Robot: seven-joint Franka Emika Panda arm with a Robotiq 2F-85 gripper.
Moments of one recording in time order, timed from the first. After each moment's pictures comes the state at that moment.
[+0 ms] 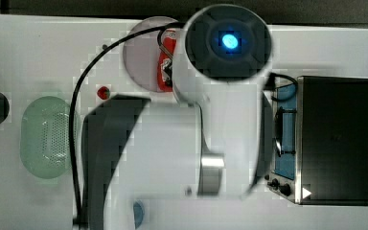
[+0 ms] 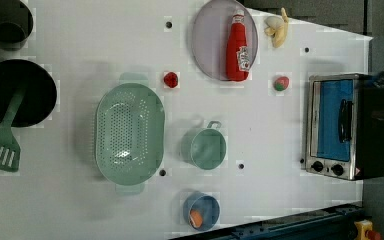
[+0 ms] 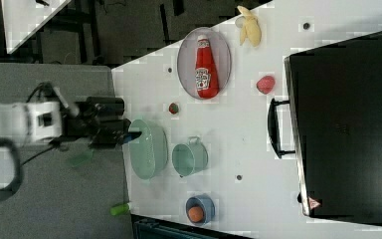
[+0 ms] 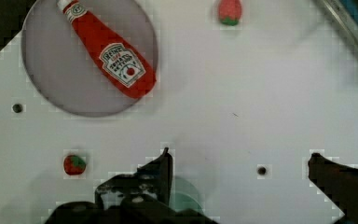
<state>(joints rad) -0.11 0.02 0.09 -1.76 0.02 0.16 -0.06</state>
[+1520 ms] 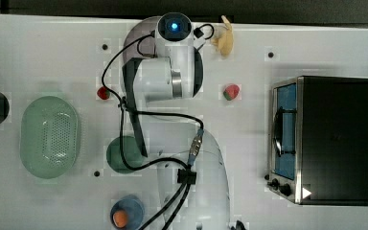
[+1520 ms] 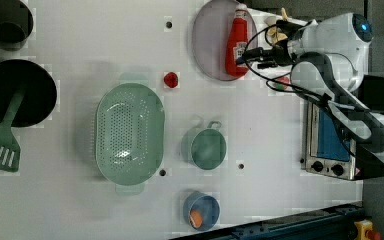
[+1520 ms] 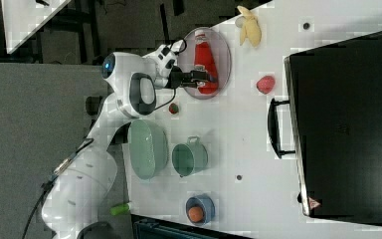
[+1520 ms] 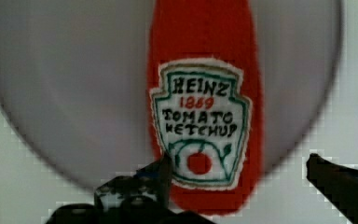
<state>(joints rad) -0.06 0.76 0.15 -1.58 -0.10 0.69 -0.62</state>
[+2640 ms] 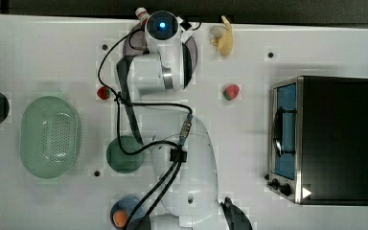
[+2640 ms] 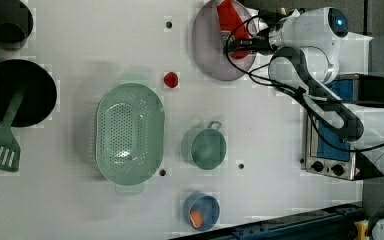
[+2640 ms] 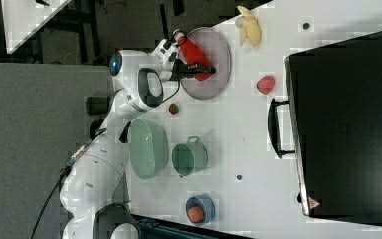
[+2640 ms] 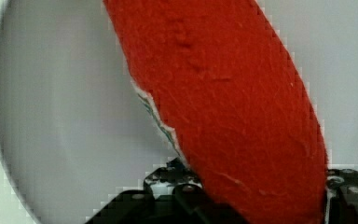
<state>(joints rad) -0.02 0.91 0.15 -1.44 -0.14 0.77 -0.63</state>
